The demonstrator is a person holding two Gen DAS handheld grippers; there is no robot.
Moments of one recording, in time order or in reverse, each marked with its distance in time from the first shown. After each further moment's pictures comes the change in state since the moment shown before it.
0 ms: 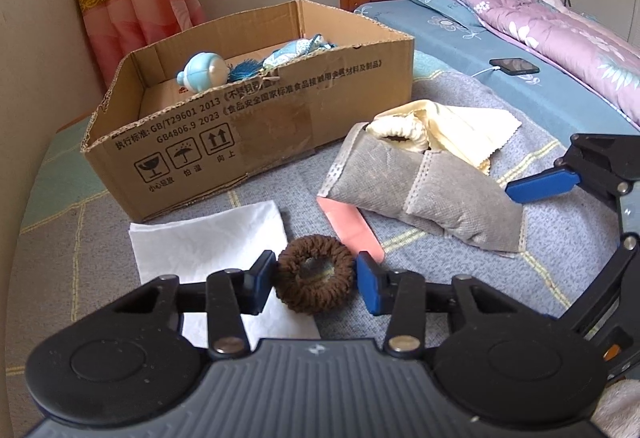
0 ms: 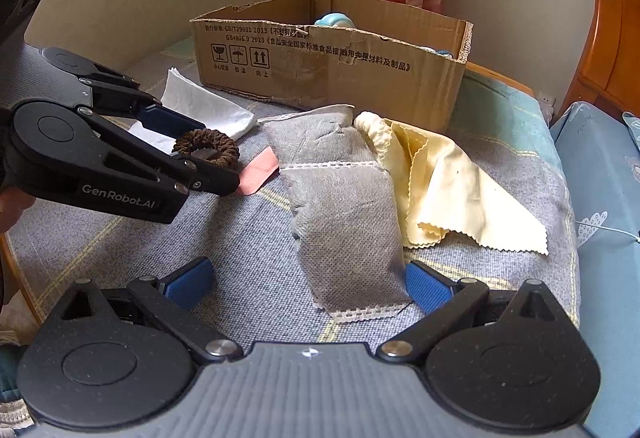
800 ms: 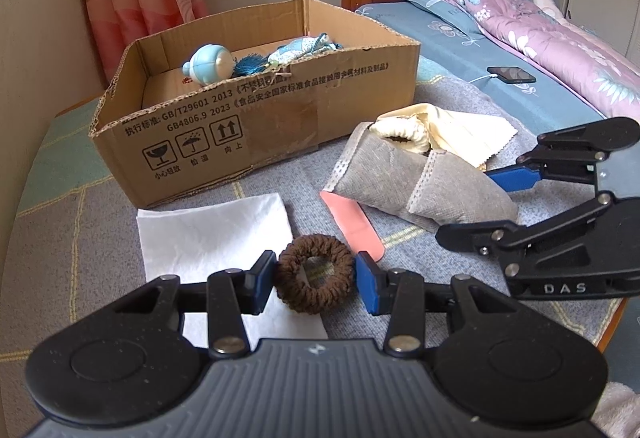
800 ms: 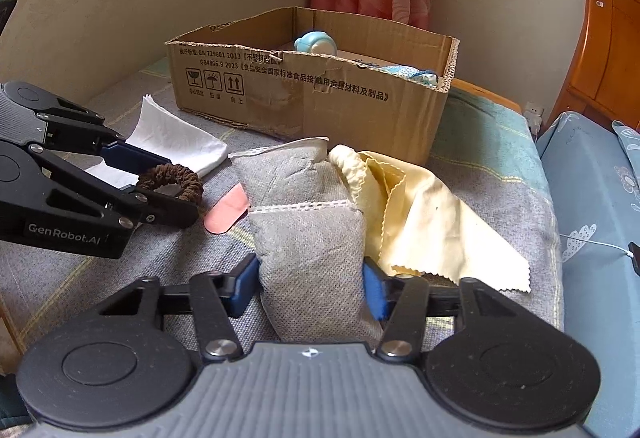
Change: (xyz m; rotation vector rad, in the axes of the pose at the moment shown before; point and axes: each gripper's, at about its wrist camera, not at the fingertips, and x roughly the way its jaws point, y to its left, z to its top) left arm -0.007 0.009 -0.002 -0.045 0.007 -0.038; right arm 0.006 -0.013 0.019 0.010 -0.035 -0.037
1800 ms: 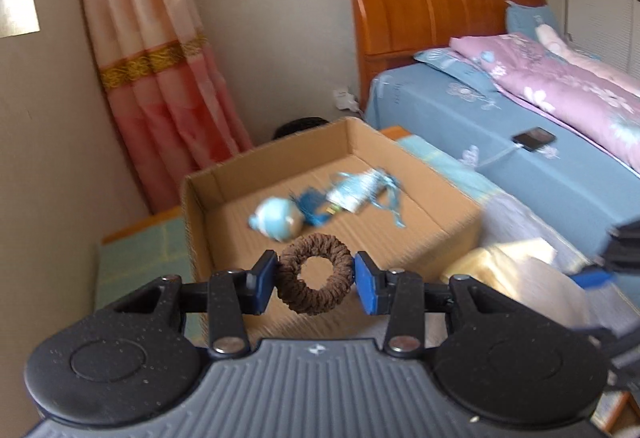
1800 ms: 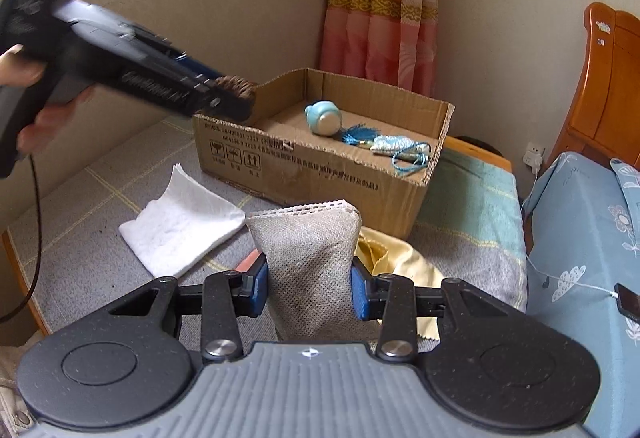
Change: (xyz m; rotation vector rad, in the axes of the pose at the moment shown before) left arm -0.027 0.051 0.112 0.080 -0.162 0.082; right arm -0.054 -0.001 0.038 -0.047 -0.101 0.026
